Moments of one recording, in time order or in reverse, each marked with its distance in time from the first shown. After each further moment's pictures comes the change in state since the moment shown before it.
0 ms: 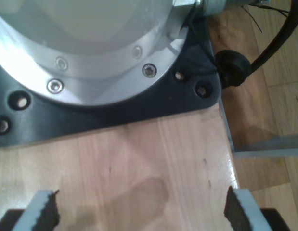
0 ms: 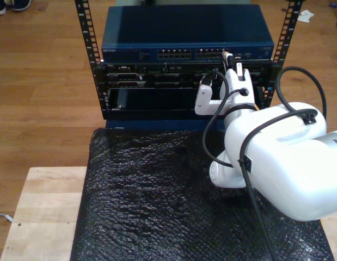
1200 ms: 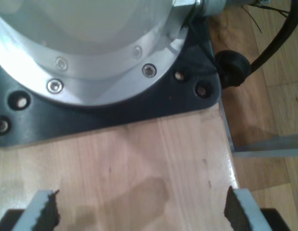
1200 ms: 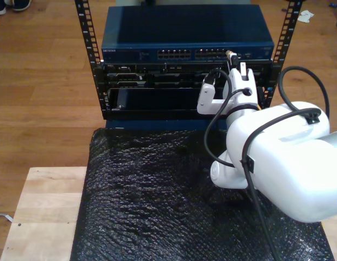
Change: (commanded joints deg) left arm 0.0 0.0 0.0 0.0 0.0 -0.1; right arm 0.4 -1.3 1.4 1.1 -0.2 0.1
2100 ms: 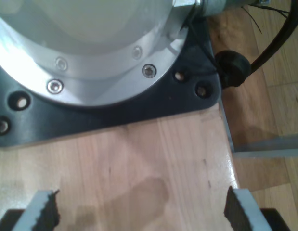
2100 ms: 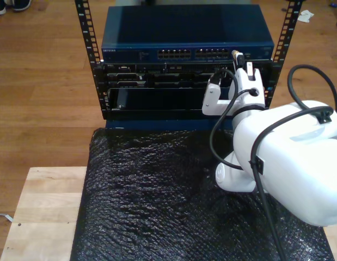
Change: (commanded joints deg) left arm 0.0 0.0 0.0 0.0 0.0 0.0; right arm -0.7 -3.8 5.1 0.5 -0.5 -0.1
